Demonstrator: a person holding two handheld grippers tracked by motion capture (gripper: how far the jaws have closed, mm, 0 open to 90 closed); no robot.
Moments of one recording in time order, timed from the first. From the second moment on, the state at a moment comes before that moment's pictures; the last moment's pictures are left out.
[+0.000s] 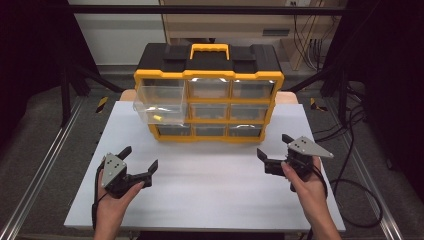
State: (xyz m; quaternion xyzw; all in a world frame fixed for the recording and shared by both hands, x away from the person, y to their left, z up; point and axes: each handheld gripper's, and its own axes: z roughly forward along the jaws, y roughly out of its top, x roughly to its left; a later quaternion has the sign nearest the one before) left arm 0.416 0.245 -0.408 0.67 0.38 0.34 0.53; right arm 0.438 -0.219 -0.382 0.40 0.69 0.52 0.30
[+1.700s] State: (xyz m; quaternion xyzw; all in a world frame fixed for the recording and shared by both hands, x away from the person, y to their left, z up) left arm 0.418 0.211 -0.310 0.66 0.36 0.35 0.55; right arm 0.424 -0.238 -0.456 0.42 0.69 0.52 0.28
